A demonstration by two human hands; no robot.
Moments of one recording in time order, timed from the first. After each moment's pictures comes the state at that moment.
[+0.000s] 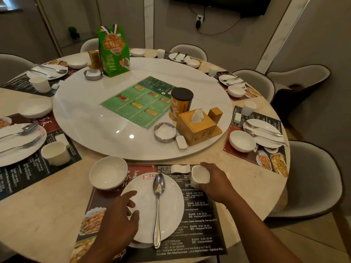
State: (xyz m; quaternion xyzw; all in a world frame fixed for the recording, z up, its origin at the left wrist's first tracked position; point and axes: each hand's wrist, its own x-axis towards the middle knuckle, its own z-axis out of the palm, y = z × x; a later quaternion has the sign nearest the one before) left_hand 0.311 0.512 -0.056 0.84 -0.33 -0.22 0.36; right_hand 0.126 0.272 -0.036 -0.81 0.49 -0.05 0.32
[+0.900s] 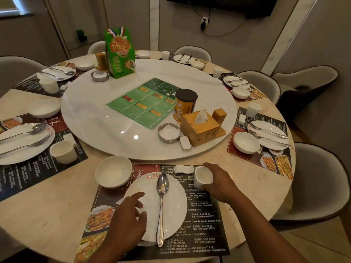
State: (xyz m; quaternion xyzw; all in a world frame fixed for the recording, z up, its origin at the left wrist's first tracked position) left_hand 0.298 0.511 -0.054 0.85 -0.32 -0.25 0.34; right_hand 0.125 0.268 -0.034 -0.82 0.48 -0.02 0.31
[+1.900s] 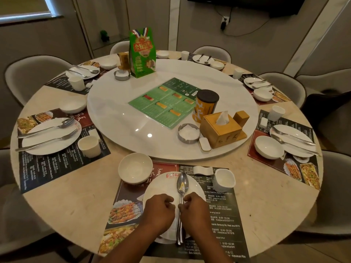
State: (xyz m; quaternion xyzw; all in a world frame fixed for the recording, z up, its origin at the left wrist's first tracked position) left_hand 0.299 0.480 -0.065 0.86 -0.28 -0.30 0.31; right_hand 0.202 0.406 -0.074 -0.75 0.55 -0.07 0.37
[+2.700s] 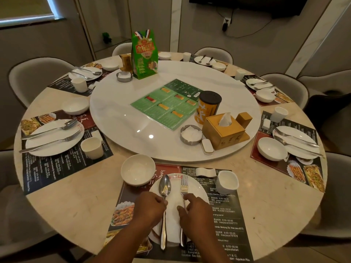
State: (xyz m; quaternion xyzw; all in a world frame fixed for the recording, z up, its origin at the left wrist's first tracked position) left_hand 0.329 0.485 -0.063 0.85 -0.18 -0.33 0.36; right_hand 0.202 0.415 -0.075 -0.83 0.48 -0.09 0.28
